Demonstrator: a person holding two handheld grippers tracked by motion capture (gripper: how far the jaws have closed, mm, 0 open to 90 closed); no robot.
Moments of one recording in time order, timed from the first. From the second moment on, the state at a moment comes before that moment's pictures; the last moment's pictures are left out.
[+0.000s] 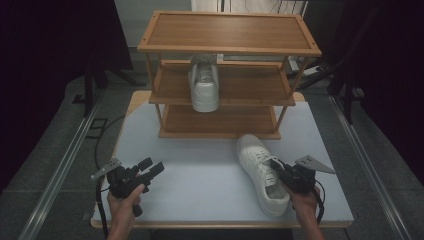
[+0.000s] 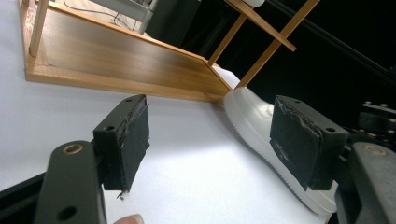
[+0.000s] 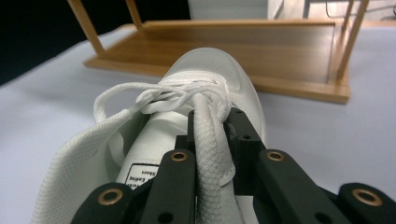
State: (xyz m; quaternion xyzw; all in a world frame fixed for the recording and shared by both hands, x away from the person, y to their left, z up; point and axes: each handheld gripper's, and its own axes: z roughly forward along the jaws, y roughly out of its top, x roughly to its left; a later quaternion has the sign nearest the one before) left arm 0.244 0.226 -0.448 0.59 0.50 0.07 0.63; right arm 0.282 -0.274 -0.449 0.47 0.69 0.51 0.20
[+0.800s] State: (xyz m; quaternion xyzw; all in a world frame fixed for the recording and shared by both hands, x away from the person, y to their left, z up) left arm 0.245 0.227 -0.449 0.59 0.51 0.06 0.63; right arm 0.235 -0.270 -0.389 0.45 0.58 0.66 0.15
